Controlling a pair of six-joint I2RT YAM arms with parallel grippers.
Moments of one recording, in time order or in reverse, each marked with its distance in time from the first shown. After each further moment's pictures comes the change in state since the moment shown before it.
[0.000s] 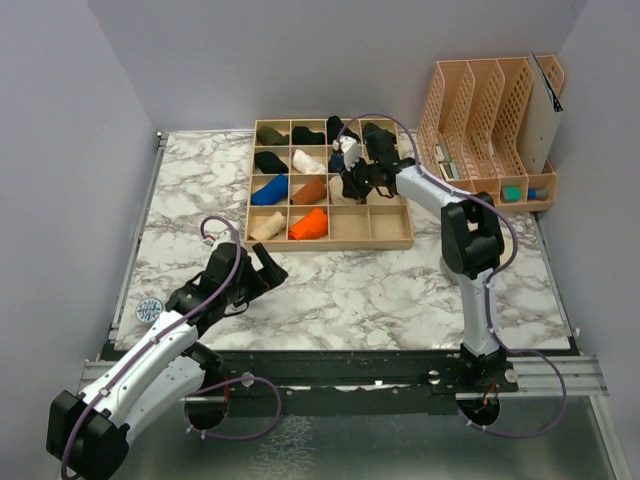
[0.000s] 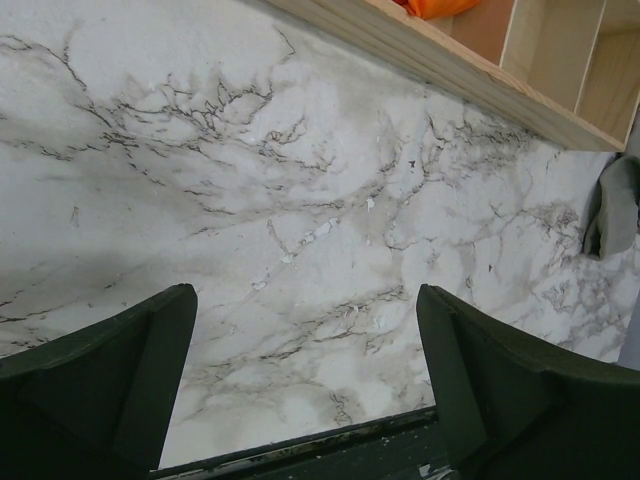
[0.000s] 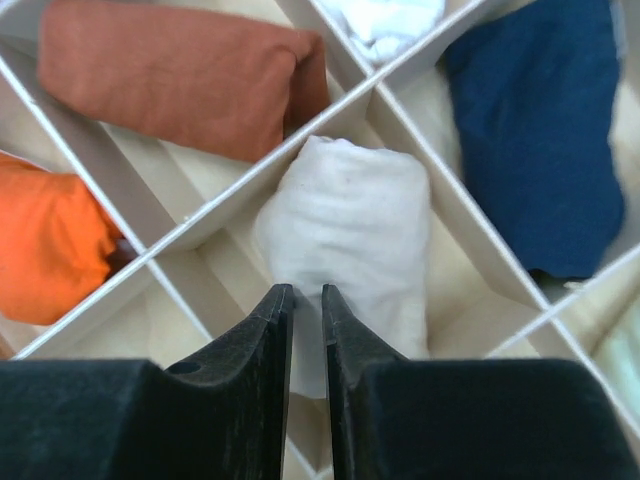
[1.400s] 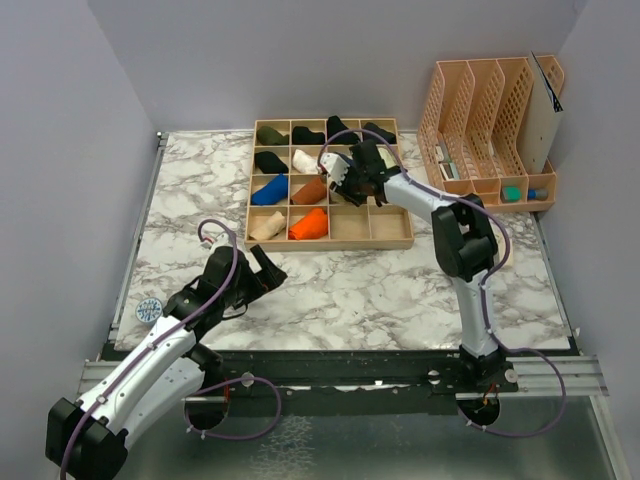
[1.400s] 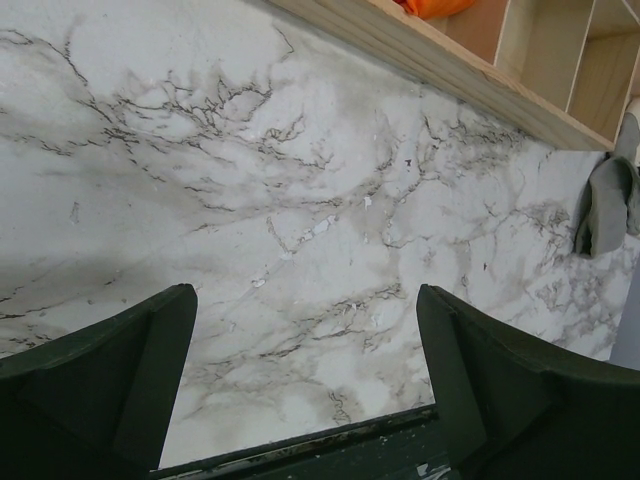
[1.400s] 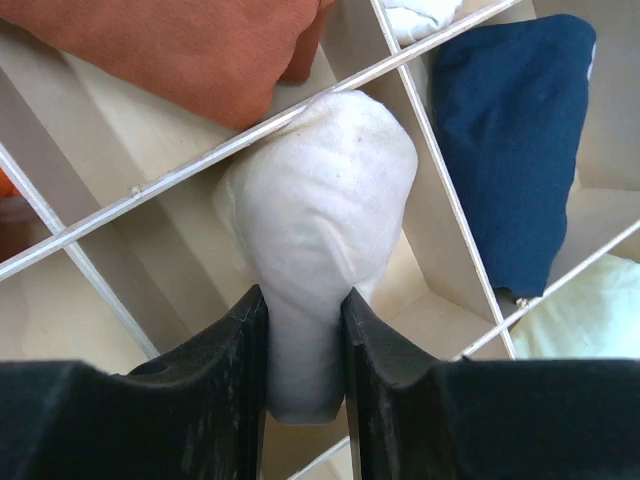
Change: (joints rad) left arm 0.000 -0.046 -0.025 0.002 0.001 -0.010; right arm 0.082 0.022 -0.059 0.050 0.268 -0.309
